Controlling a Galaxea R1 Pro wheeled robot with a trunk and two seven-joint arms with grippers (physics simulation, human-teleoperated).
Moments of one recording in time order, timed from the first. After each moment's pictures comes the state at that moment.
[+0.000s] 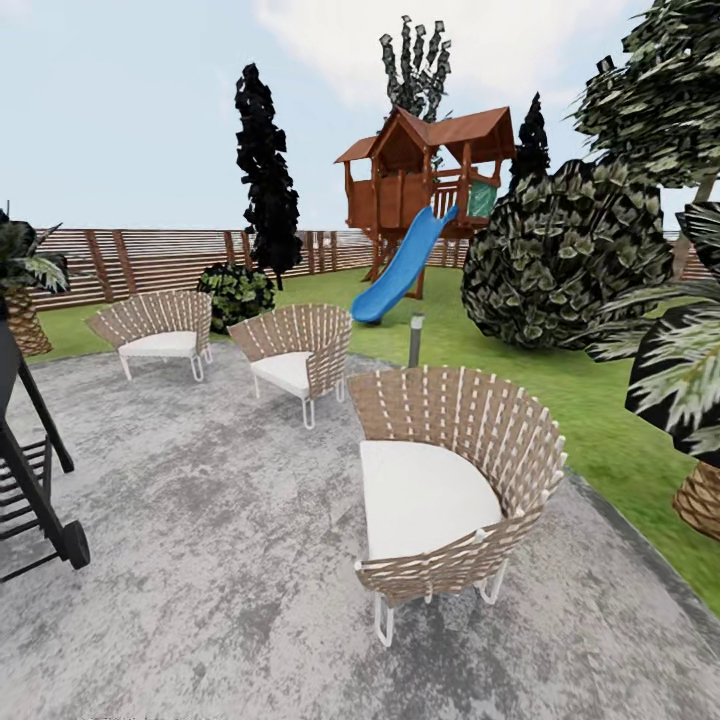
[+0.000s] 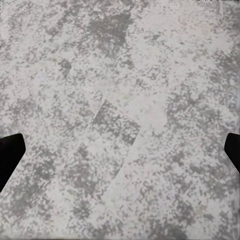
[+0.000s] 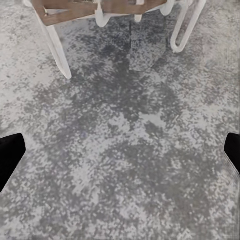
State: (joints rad) left arm -0.20 0.08 0.01 -0.25 0.01 -0.29 0.00; right arm -0.05 -0.03 0.00 -0.54 0.01 -0.28 -0.01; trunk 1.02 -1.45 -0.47
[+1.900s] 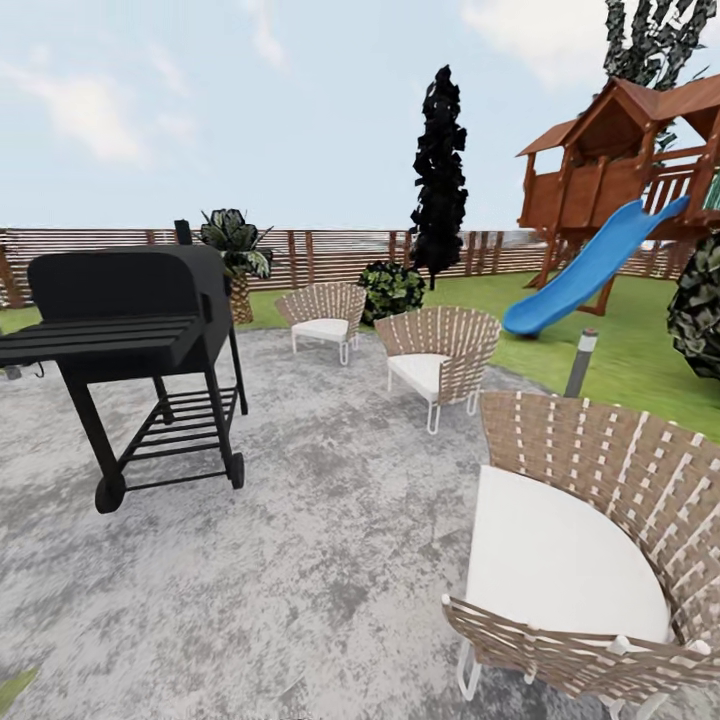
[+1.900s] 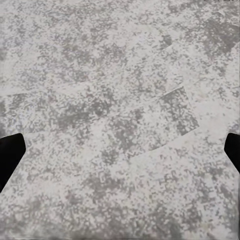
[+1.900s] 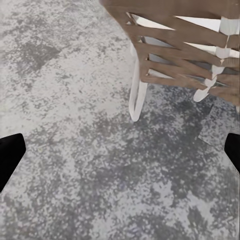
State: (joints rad) left arm -0.20 0.07 0.18 -0.25 0.00 -0.33 -0.01; right arm -0.05 -0.03 0.00 -0.54 0.01 -0.31 0.00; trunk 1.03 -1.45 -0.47
